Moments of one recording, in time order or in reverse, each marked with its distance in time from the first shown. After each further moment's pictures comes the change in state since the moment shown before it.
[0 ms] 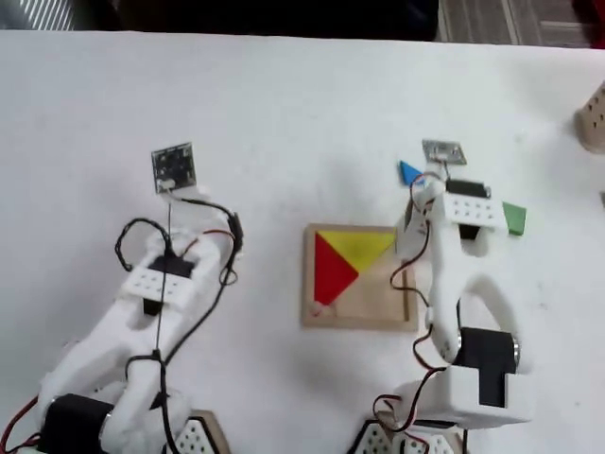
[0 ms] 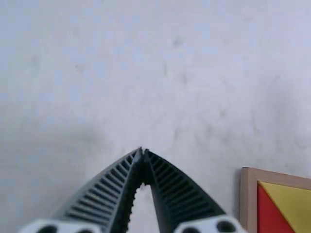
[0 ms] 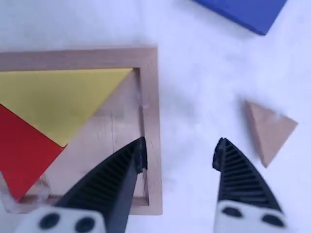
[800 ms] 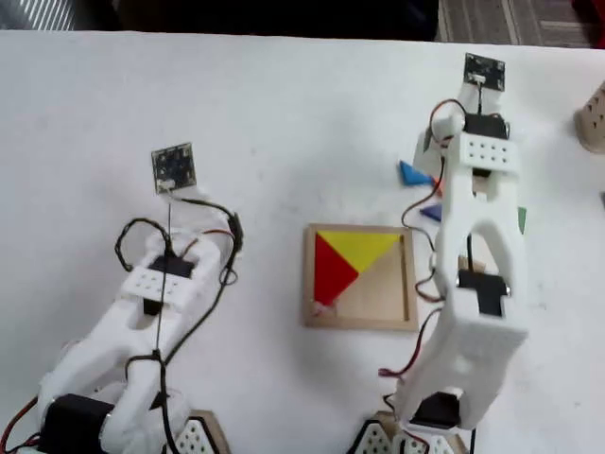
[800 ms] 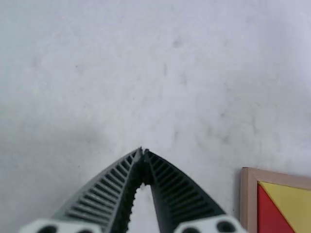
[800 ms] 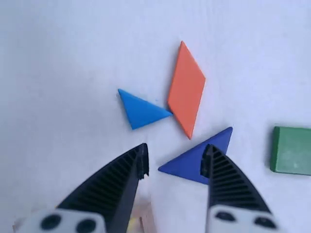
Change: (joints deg) left arm 0.0 0.0 0.0 0.0 0.1; right arm 2.1 25.3 -41.5 -1.7 -10.5
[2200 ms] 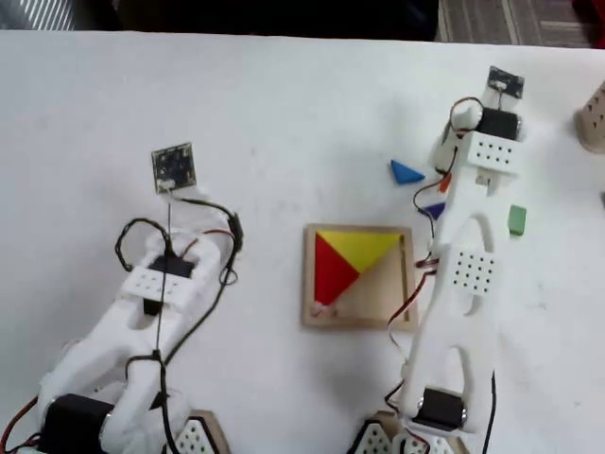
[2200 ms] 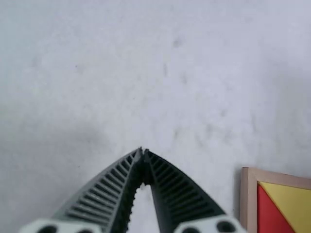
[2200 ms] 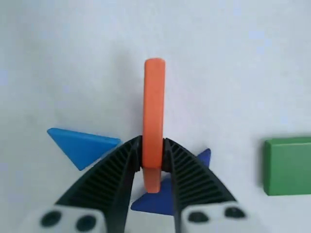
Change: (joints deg) left arm 0.0 0.0 0.0 0.0 0.0; right arm 5.2 46.6 -71.3 30.2 -3.2
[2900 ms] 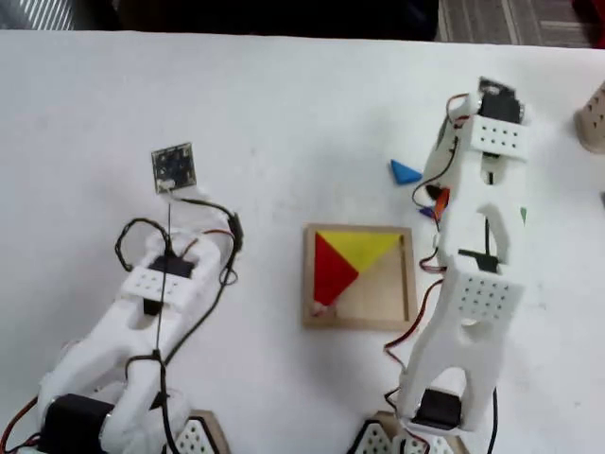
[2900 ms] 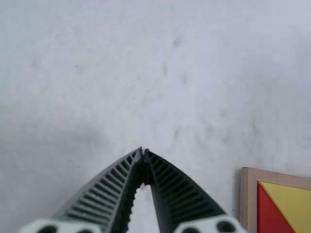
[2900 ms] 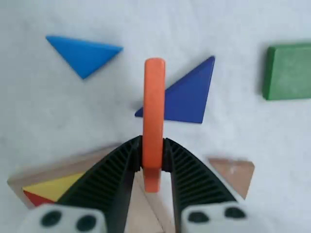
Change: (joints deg) left arm 0.1 0.0 0.0 0.0 0.0; right arm -3.3 -32.4 48.6 0.1 0.6
